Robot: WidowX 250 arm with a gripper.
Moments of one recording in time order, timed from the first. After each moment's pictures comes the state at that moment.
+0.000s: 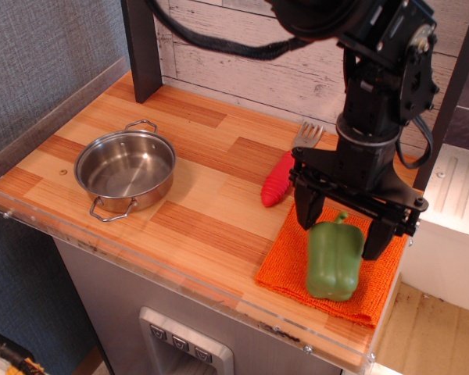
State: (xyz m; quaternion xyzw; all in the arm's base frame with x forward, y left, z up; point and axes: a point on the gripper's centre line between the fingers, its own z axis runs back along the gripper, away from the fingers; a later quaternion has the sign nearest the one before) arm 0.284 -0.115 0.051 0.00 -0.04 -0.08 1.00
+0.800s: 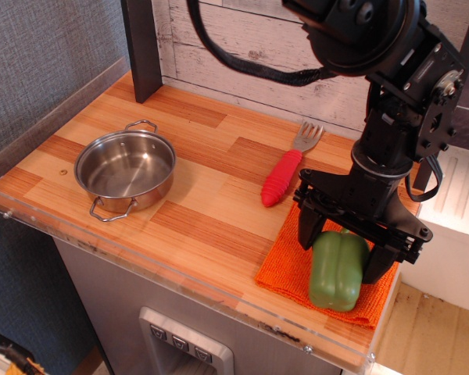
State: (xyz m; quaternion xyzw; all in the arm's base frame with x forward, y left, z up) arm 0.275 -0.119 0.033 0.05 0.00 -0.06 1.00
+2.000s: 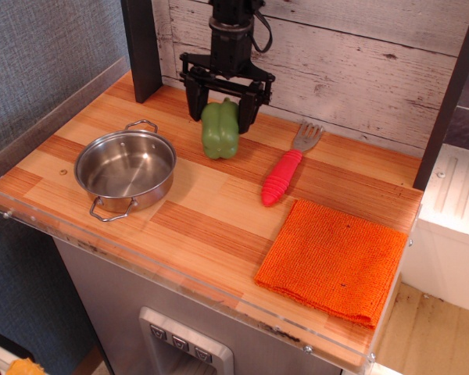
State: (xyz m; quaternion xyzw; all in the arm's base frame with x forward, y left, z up) arm 0.398 0.068 0.033 0.04 0.03 0.06 1.00
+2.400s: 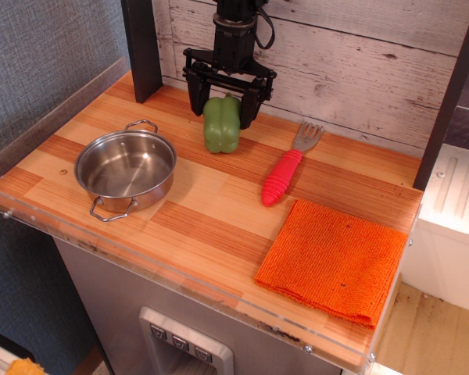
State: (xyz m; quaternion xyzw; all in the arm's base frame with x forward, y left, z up) arm 0.406 0.072 0.032 0.05 0.02 0.05 1.00
